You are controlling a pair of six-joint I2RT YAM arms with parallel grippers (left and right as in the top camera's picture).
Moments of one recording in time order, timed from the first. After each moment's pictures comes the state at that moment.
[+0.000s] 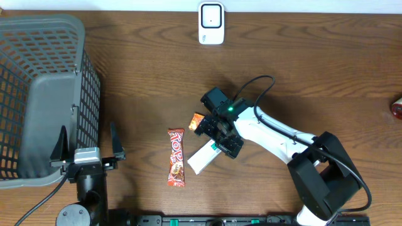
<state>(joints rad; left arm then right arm) 0.08 0.00 0.33 -0.19 -0.02 0.16 0.69 1.85 1.17 -0.76 -0.24 1.30</state>
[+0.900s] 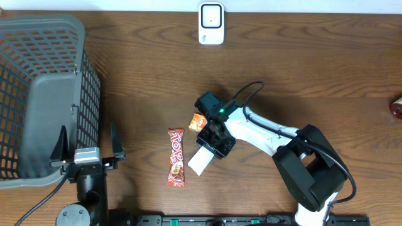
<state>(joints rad) 0.08 0.00 0.33 -0.19 -0.02 0.16 0.72 1.94 1.19 -0.77 -0.31 1.36</state>
